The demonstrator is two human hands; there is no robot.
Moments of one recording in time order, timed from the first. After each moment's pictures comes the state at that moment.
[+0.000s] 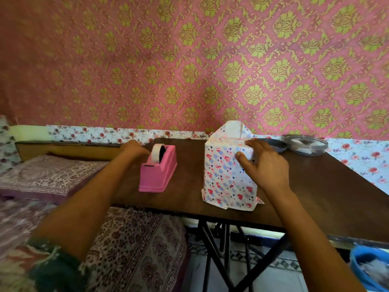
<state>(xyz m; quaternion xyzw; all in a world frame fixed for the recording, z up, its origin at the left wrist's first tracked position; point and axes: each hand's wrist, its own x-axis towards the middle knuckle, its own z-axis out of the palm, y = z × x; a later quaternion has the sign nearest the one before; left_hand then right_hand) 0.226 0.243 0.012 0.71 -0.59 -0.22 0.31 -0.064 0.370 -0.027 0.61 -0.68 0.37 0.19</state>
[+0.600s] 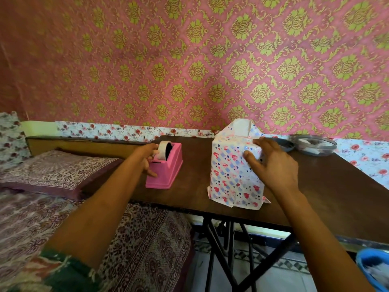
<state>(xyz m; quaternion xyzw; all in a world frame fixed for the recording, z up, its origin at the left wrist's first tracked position) 0.217 0.252 0.000 0.61 -0.42 -0.54 0.41 -0.064 0.369 -0.031 0.61 -0.67 0.37 0.20</state>
